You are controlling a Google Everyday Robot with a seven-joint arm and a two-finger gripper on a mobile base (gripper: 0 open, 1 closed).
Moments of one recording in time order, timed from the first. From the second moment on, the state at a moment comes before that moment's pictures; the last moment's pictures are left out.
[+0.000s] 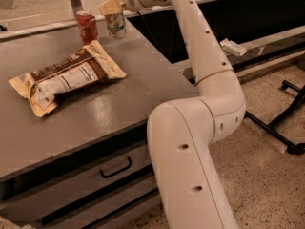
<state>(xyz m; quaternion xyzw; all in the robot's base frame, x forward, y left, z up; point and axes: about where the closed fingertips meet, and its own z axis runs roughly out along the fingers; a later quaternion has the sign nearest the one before) 0.863 0.127 0.975 -0.44 0.69 0.27 0.50</state>
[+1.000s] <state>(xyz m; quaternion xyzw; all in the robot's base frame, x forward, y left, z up) 0.871 0.151 0.930 -0.44 0.67 0.33 0.50</state>
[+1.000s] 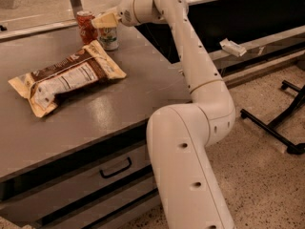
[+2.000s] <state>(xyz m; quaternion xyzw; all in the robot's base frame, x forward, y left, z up) 0.860 0.159 0.952 -0.46 0.64 0.34 0.51</state>
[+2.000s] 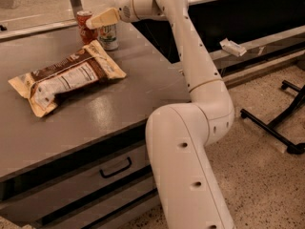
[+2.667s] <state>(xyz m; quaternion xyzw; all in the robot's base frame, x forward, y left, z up) 0.824 0.097 0.974 -0.47 0.68 0.30 0.46</state>
